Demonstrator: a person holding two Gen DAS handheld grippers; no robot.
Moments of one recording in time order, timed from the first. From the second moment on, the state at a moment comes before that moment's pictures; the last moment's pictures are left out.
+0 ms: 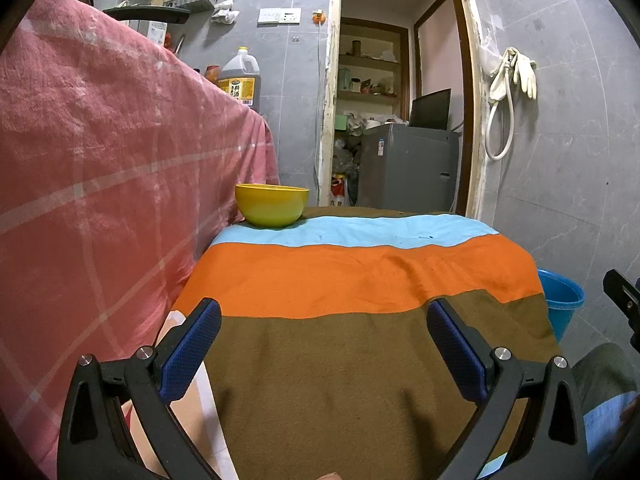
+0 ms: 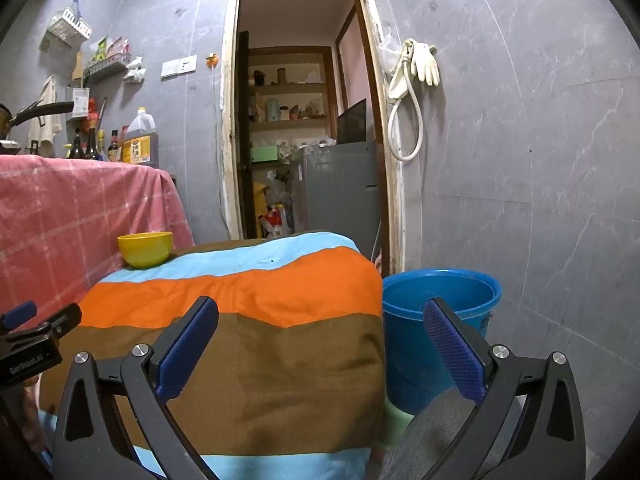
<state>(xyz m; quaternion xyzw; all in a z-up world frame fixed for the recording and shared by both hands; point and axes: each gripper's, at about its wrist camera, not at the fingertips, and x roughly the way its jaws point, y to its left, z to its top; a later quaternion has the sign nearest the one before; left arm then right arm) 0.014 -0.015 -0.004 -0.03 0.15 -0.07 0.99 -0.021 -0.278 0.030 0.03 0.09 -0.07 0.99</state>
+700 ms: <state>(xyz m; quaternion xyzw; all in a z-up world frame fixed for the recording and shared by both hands) 0.014 -0.015 -0.004 -0.03 0.15 -0.07 0.99 -0.020 -0.279 0.028 0.03 0.09 -0.07 0.99</state>
